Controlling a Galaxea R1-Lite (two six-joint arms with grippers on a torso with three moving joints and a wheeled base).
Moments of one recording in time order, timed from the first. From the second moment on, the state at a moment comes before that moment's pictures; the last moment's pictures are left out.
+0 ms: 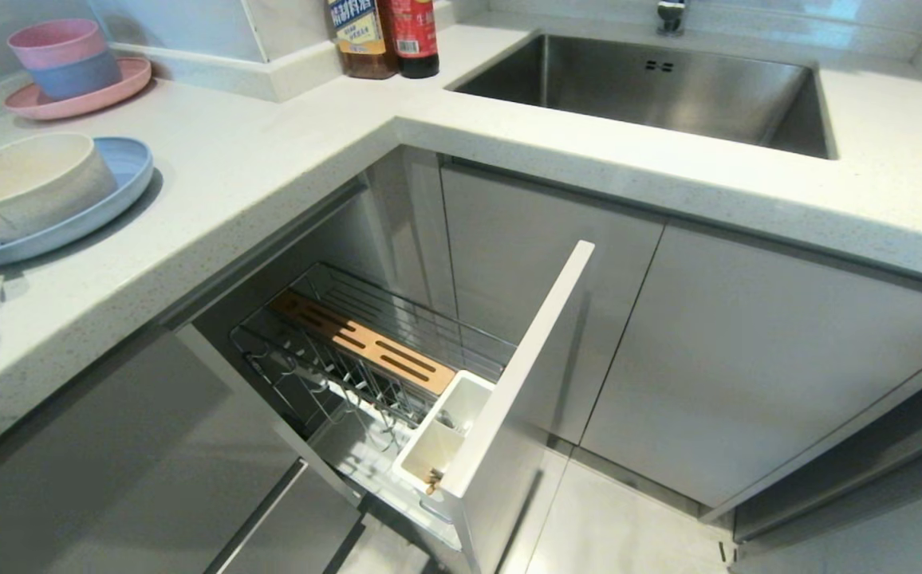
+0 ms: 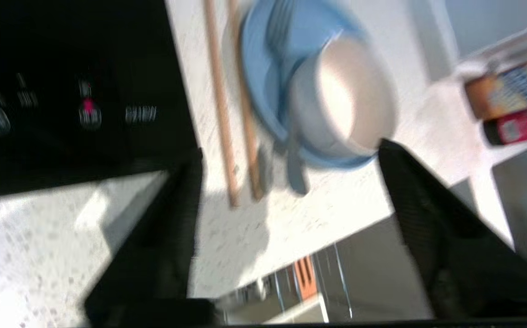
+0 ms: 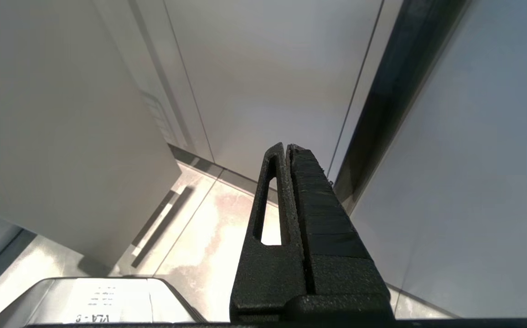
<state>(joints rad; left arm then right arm) 0.85 1.01 -1.46 0.68 -0.43 -0.63 0.00 0.00 0.00 0.00 0.00 0.02</state>
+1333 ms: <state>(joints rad) -0.32 1.07 -1.65 0.37 -0.27 -0.58 0.00 0.00 0.00 0.00 0.00 0.02</state>
